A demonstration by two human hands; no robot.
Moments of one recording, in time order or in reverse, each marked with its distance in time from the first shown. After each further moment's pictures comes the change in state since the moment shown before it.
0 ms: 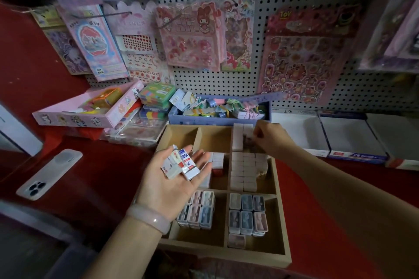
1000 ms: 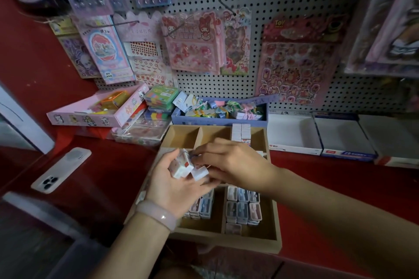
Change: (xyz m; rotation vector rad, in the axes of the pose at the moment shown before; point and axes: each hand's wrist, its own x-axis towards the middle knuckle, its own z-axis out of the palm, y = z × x) left_hand -0.022 -0.014 0.005 -0.008 -0.081 -0.104; right_hand -0.076 -0.073 -0.002 -0.036 0.220 -1.094
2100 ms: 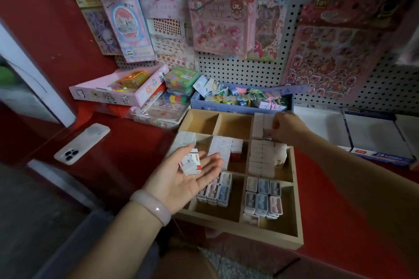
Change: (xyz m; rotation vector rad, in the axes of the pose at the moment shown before) left_hand -0.014 0.022 -0.027 0.116 0.118 -0.001; right_hand -0.022 0.106 0.019 -0.027 -0.330 1.116
